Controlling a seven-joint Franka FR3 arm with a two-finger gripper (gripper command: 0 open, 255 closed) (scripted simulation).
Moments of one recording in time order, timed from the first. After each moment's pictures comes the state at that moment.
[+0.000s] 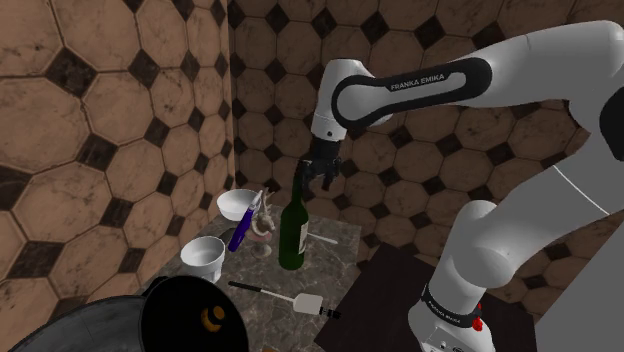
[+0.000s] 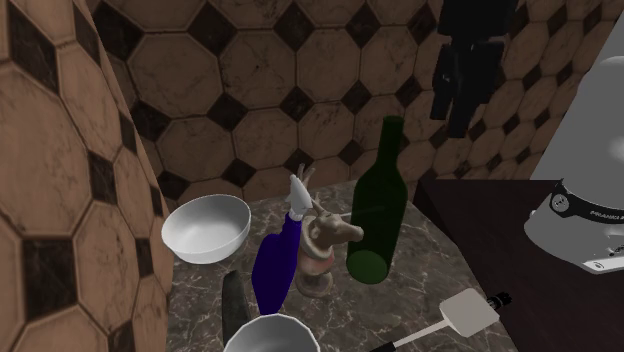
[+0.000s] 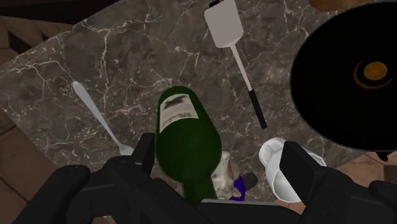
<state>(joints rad) 0.06 -0.51 0.10 -2.47 0.19 2.02 0.26</state>
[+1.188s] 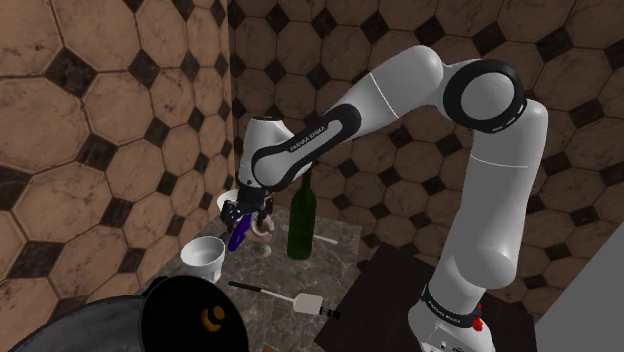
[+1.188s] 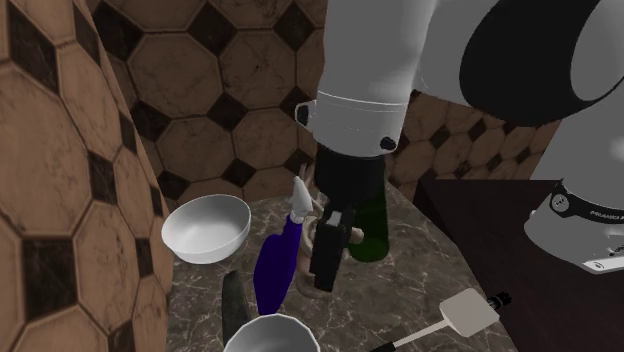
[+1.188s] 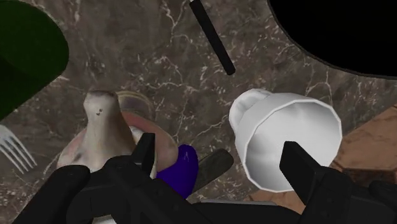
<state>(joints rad) 0.11 0.17 0.22 -2.17 0.10 2.47 0.55</state>
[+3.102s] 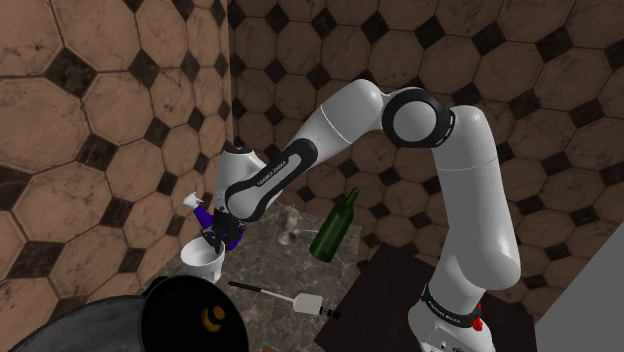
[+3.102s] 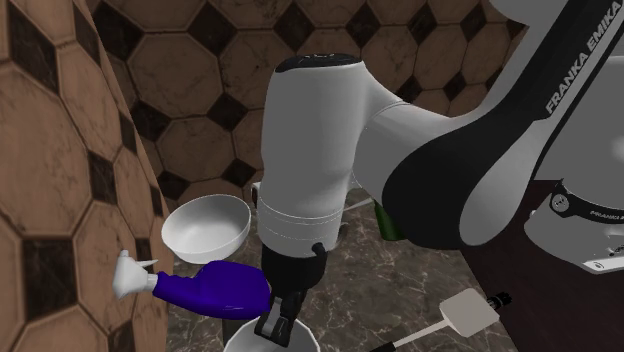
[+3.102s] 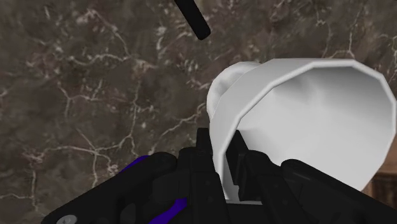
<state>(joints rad) 0.19 0.50 0.19 -1.93 0.00 2.60 0.67</state>
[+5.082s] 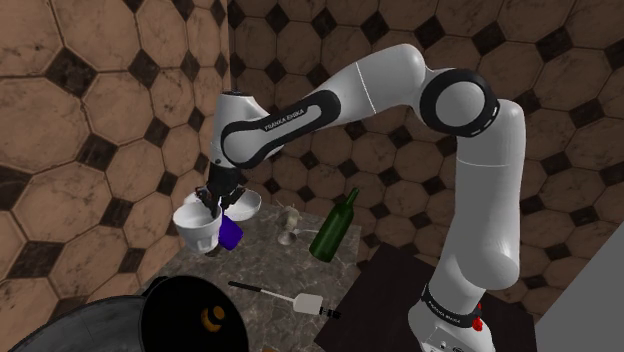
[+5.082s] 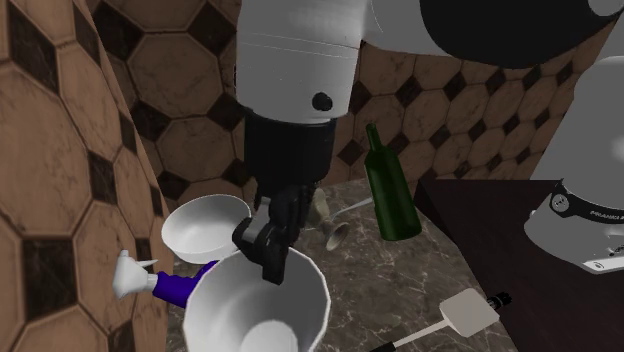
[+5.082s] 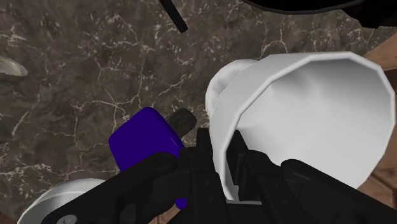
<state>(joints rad) 0.17 0.29 0.21 -1.86 0.04 2.31 0.67</state>
